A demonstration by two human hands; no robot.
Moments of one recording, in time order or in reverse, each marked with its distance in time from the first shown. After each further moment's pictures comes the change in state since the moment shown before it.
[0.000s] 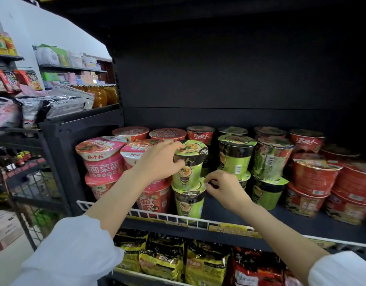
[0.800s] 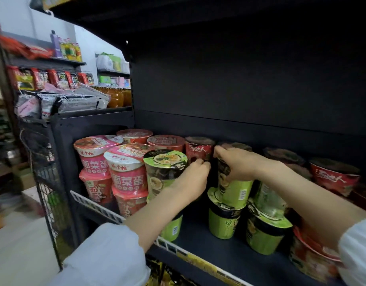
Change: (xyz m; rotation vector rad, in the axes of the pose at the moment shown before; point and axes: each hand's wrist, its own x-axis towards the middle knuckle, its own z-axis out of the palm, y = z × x) left_hand 0.090 0.105 0.091 -0.039 0.048 -0.173; right_hand 0.111 0.069 -0.112 -0.533 -0.410 -0.327
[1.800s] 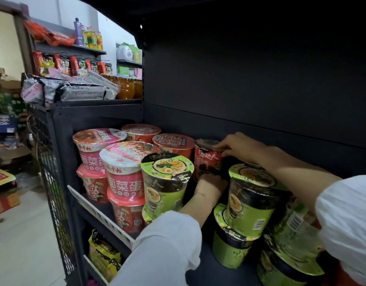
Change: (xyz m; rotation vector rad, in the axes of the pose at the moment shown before) left_hand 0.074 -0.014 0.072 0.422 -0.218 -0.087; right_hand 0.122 0.048 0.007 0.110 0.058 -0.095
